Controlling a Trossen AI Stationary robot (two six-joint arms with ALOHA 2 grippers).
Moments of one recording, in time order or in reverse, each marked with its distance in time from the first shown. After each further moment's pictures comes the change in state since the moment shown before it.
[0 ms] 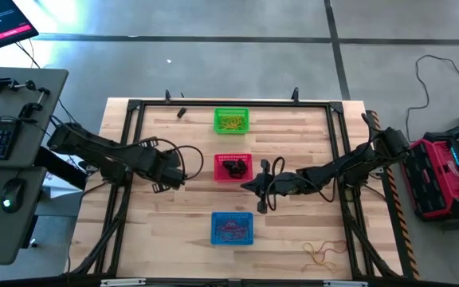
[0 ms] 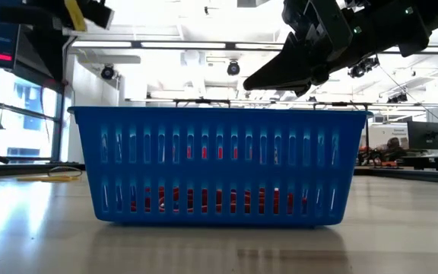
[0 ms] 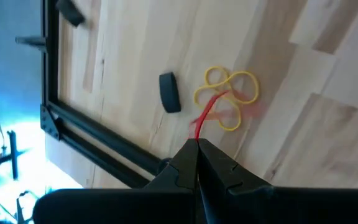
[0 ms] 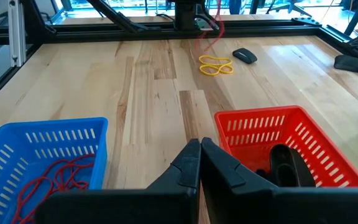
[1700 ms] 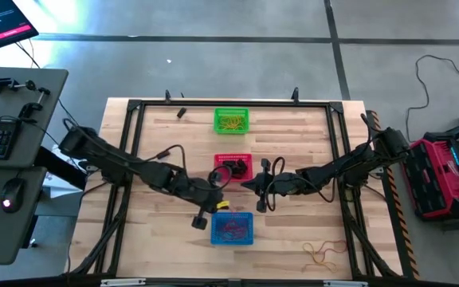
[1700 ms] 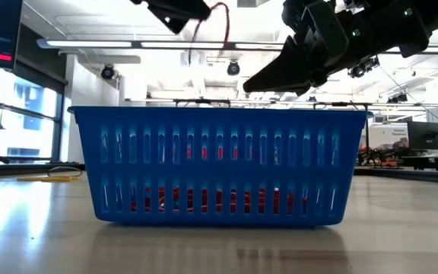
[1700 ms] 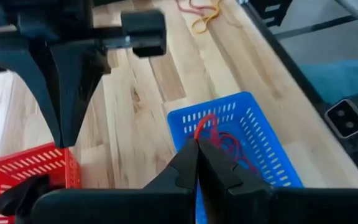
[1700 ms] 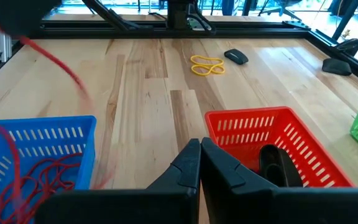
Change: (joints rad) left arm -0.064 0.151 -0.056 1.311 0.346 0.612; right arm 0.000 0.006 0.000 0.002 0.034 -0.027
